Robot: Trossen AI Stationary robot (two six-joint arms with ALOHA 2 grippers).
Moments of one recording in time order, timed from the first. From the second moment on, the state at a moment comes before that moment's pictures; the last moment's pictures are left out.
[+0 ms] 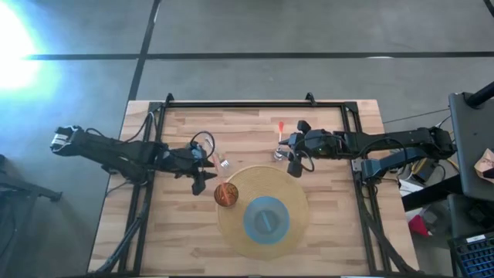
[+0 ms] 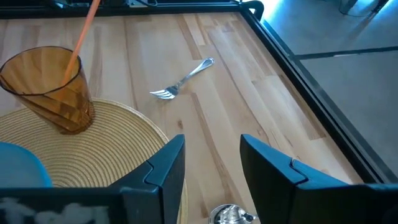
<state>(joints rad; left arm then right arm) -0.16 1.00 0.81 -0.49 -0.21 -0.44 -0.01 1.18 0.88 -0.27 0.26 0.08</state>
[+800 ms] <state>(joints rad) -0.16 1.00 1.09 -1.00 -0.11 -0.53 -0.27 1.18 0.88 -0.27 0.22 0.41</state>
